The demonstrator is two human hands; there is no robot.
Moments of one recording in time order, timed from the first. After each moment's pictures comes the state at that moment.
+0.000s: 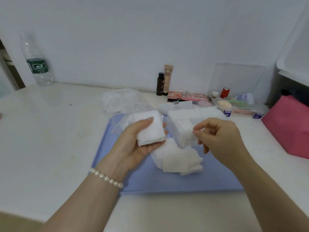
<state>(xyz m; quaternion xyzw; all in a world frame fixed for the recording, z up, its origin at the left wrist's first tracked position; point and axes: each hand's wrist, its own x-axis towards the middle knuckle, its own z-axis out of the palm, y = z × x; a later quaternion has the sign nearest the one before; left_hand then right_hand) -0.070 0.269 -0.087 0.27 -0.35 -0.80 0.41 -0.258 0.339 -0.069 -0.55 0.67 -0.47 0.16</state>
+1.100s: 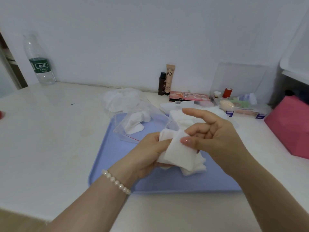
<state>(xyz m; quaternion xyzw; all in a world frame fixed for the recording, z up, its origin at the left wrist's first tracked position) -0.086 0.284 -0.100 0.31 -0.56 -0.72 0.28 -0.233 0.351 -0.052 -0.57 0.47 -0.55 0.39</state>
